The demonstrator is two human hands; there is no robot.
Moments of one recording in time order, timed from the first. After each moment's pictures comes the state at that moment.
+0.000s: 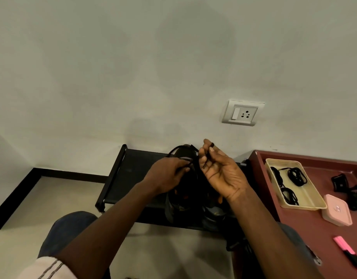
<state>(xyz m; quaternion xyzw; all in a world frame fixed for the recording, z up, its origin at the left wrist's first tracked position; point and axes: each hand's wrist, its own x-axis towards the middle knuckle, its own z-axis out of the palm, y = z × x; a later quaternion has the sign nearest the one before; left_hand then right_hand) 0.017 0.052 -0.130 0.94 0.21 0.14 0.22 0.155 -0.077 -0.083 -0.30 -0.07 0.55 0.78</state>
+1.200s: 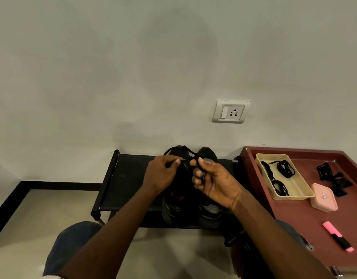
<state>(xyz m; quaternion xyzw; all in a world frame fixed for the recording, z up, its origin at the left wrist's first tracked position) 0.024 0.045 -0.134 0.81 0.33 0.27 0.41 0.152 -0.101 -0.098 -0.46 -0.19 0.58 0.65</state>
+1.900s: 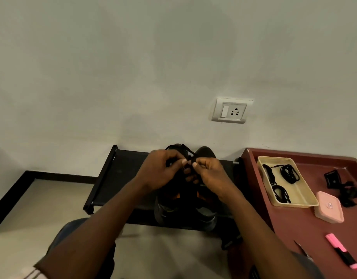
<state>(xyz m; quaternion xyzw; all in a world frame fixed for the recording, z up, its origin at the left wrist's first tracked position) 0.030 0.038 -0.103 0.88 0.20 0.26 0.35 0.175 -0.089 -0.105 -0.70 -0.33 0.39 0.50</state>
